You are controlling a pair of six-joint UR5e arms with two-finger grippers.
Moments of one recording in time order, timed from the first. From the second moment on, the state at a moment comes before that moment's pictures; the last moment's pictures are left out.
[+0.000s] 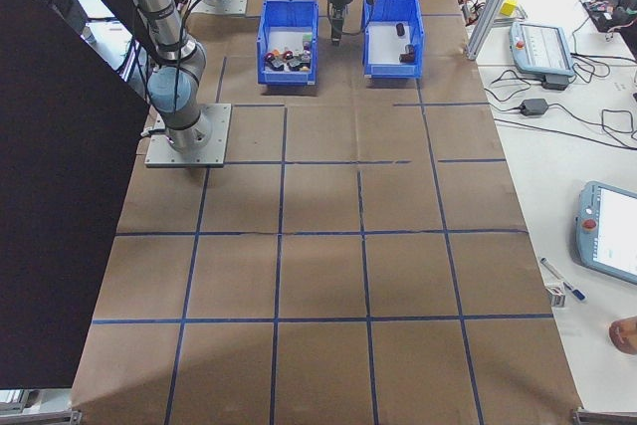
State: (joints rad) left arm -1.51 -1.30 -1.75 -1.53 1.57 0.10; right arm 1.52 -1.61 1.65 -1.60 -1.55 0.06
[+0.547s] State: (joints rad) left arm -1.51 -1.30 -1.75 -1.53 1.58 0.10; right arm 1.52 -1.60 1.65 -1.60 -1.56 0.06
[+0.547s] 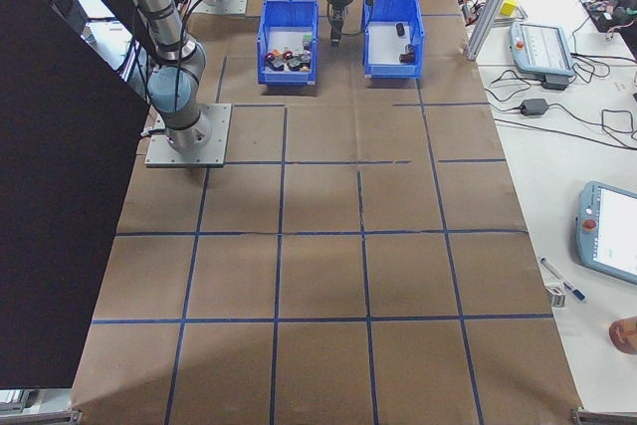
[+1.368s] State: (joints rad) left arm -1.51 -1.31 -1.79 -1.53 1.56 0.05; right arm 1.53 -1.58 1.63 -1.60 -1.55 -0.08
